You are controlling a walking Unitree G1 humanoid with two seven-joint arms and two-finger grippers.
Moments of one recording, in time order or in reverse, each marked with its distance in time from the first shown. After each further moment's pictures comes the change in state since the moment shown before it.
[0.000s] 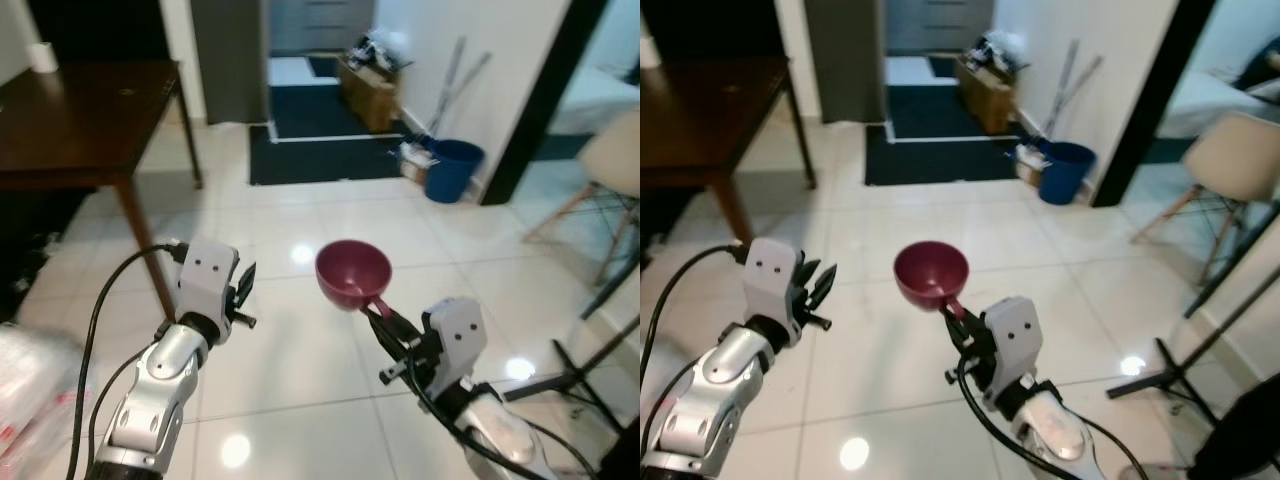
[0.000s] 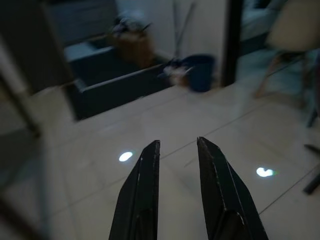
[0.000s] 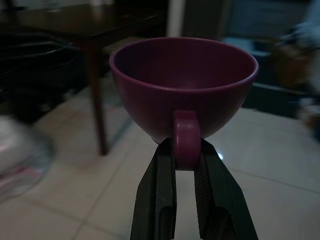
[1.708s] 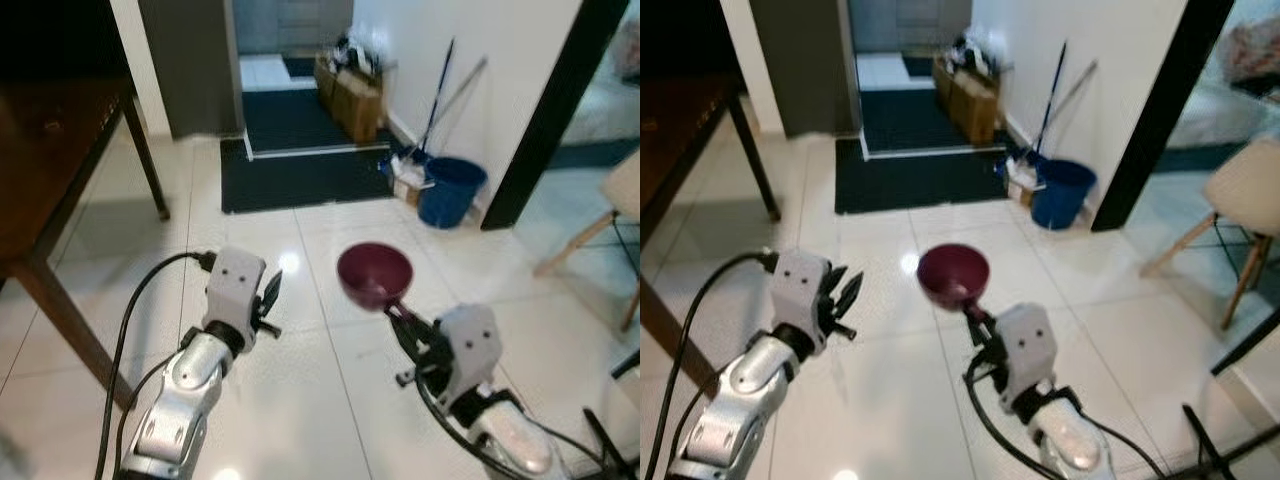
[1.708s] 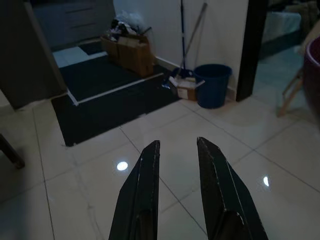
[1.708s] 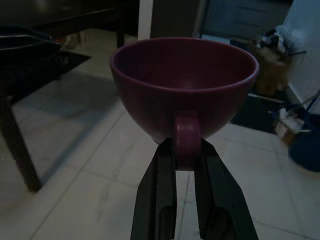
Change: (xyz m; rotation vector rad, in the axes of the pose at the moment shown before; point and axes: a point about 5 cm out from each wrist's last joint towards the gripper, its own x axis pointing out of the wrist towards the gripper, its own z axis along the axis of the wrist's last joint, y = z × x) left arm -0.001 -0.020 -0.005 -0.014 -0.018 -0.014; right arm -0.011 -0.006 -0.003 -0.081 0.016 -0.071
